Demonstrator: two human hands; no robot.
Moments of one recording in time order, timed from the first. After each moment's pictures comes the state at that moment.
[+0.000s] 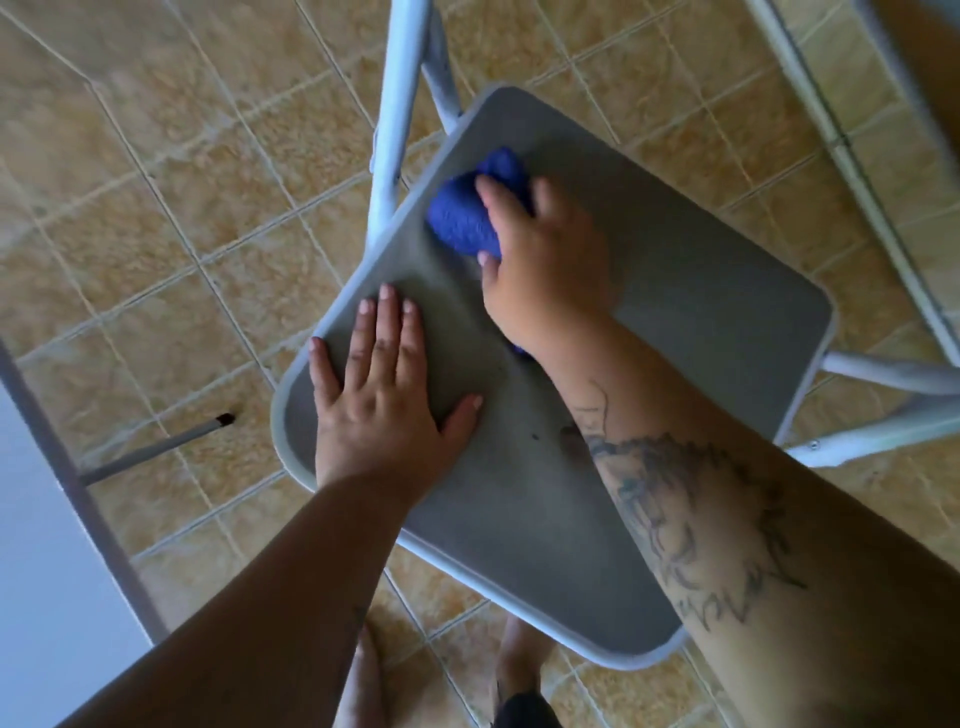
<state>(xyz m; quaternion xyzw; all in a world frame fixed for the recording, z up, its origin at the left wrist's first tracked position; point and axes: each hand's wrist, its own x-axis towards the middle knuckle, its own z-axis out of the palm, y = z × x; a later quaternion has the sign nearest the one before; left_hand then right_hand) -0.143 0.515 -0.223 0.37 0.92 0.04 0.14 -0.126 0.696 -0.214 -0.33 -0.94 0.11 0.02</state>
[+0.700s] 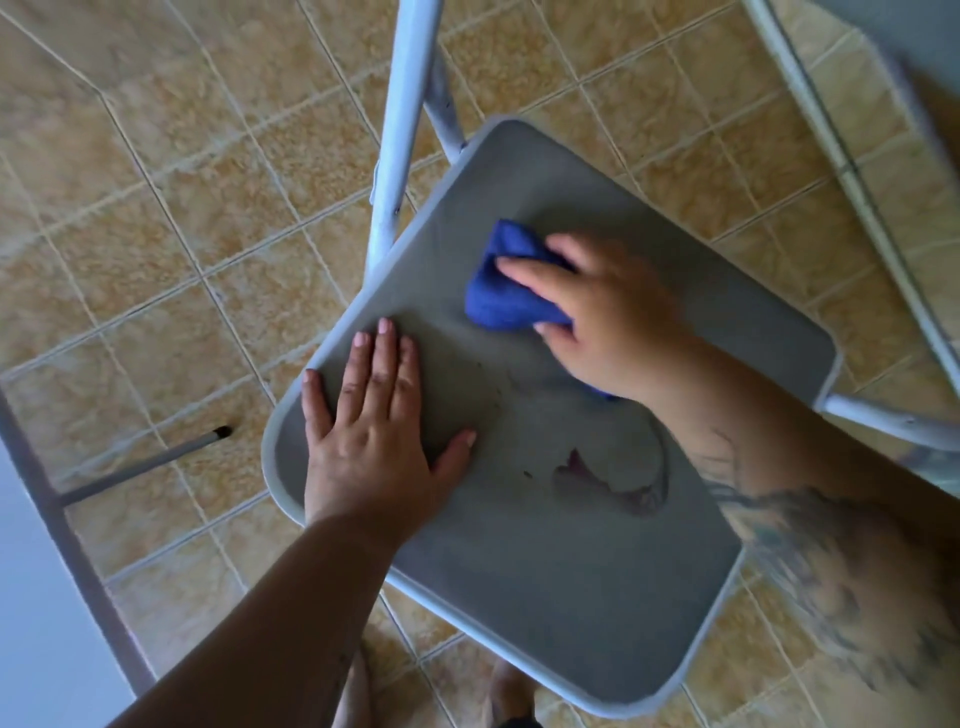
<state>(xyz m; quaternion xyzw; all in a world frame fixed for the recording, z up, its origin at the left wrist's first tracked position) -0.146 0.517 -0.220 0.36 0.92 0.02 0.15 -0.086 0.752 -0.210 -0.13 -0.98 0.16 -0.01</state>
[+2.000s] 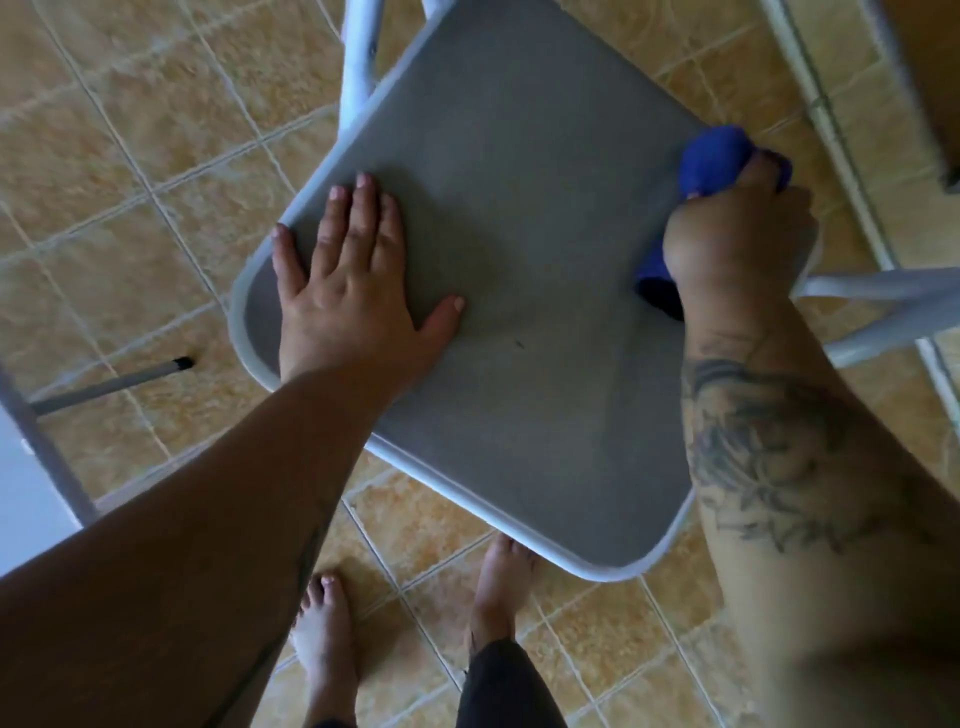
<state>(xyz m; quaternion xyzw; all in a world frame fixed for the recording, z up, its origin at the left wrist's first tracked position) -0.146 0.517 -0.229 0.38 0.91 0.07 0.11 -0.009 0.753 -0.203 -0.63 -0.78 0.03 0.01</state>
